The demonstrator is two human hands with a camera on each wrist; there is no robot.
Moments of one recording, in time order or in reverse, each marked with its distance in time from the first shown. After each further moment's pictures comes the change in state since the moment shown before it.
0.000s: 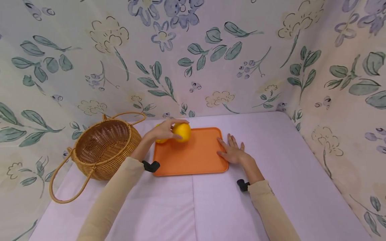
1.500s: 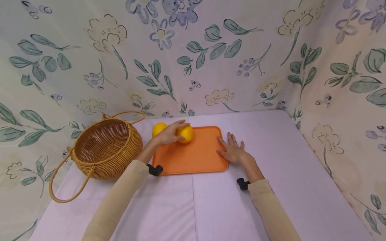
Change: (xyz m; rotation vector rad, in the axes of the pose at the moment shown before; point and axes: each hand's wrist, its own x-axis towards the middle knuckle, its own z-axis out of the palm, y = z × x) left_hand 0.011 -0.019 0.031 0.106 0.034 -0.037; right_hand 0.001 0.002 0.001 -0.006 0.004 0.015
